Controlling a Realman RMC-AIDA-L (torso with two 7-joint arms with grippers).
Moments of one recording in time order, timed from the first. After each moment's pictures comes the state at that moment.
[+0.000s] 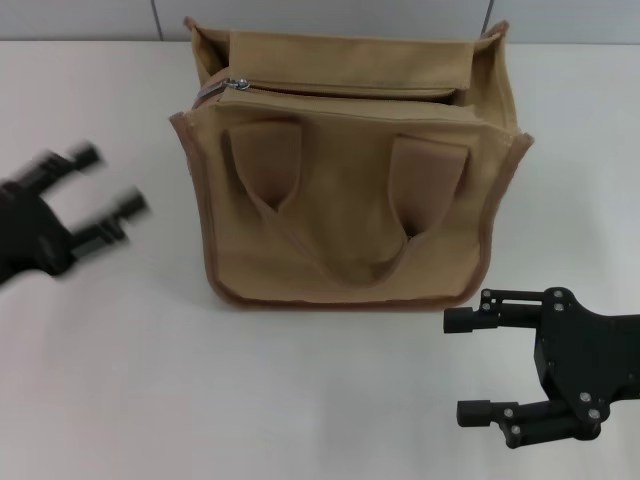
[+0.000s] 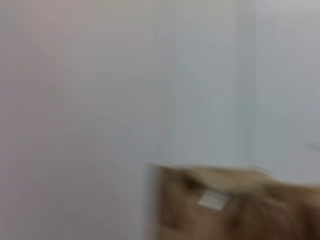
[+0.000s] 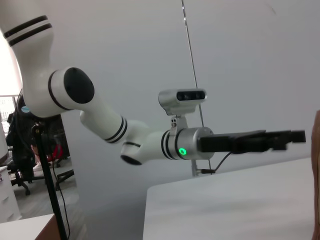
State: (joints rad) left arm -0.28 -2.07 0.35 0.51 1.81 1.76 -0.96; right arm 0.36 2.08 -0.91 -0.73 -1.85 -1.94 1.16
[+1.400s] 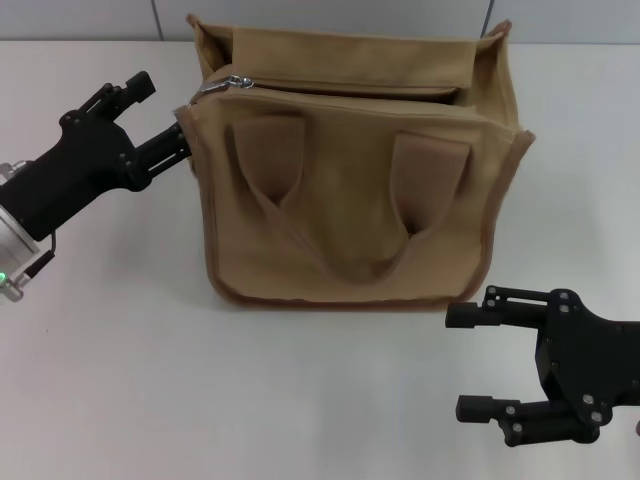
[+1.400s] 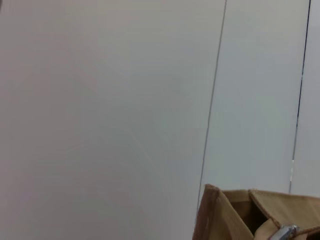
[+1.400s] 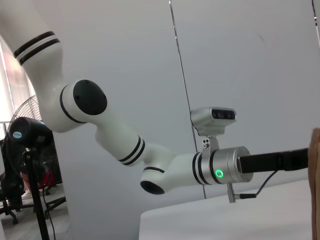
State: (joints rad) left arm -0.45 -2.08 0.41 0.31 1.66 1.53 -0.88; right arm 0.35 2.08 -0.86 -0.62 -1.83 -1.96 1.08
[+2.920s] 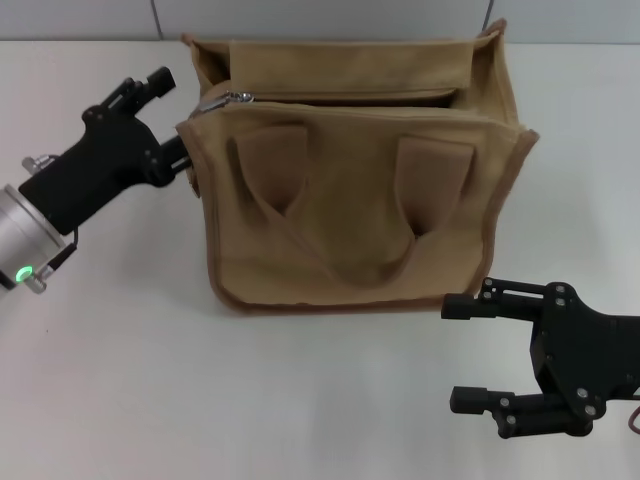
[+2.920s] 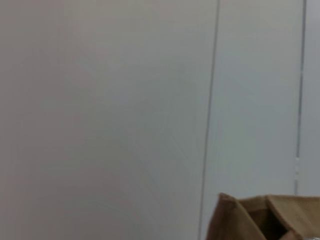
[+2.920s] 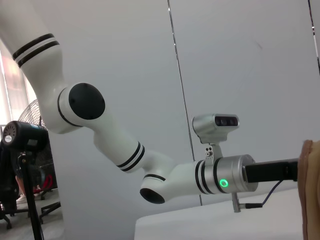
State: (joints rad) left arm -0.47 -2.08 0.54 0.25 1.51 1.47 -0.79; right arm 0.36 2.08 -0.86 -0.59 -1.82 -1.95 1.05
